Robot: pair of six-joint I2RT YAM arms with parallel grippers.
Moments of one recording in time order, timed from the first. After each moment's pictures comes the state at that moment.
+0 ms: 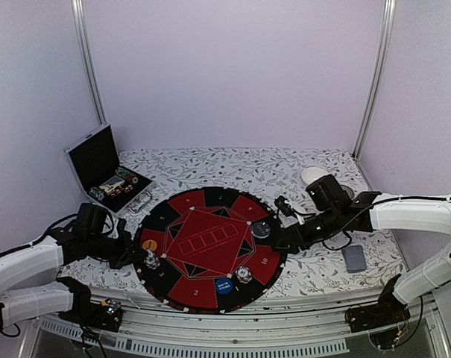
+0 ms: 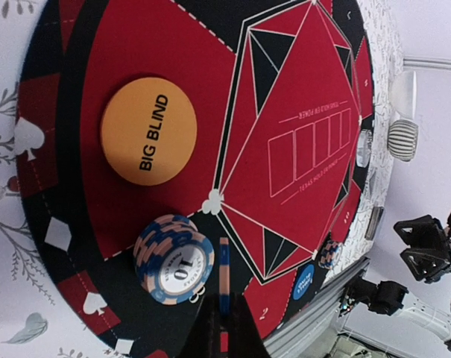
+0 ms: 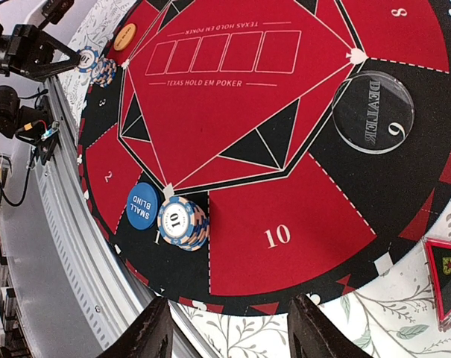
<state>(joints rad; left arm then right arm) -0.34 0.86 0.32 -0.35 0.46 -0.90 0.74 1.36 0.78 -0.33 -0.45 0.25</state>
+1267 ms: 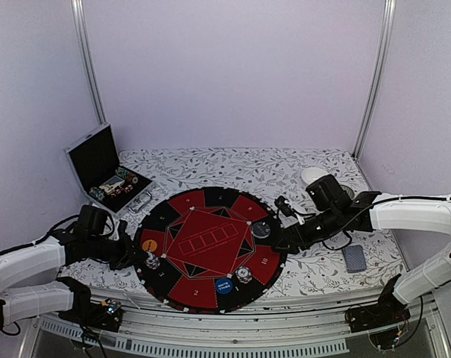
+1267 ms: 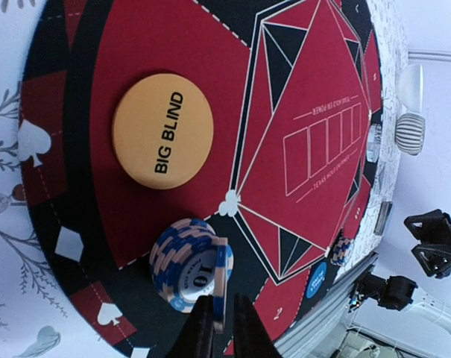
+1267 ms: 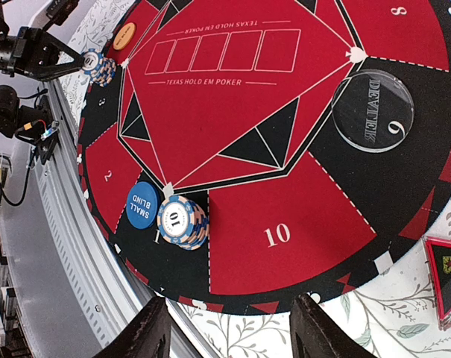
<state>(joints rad) -0.32 0.90 0.30 -0.32 0.48 -0.85 0.74 1.36 0.78 -0.33 -0.45 0.25</state>
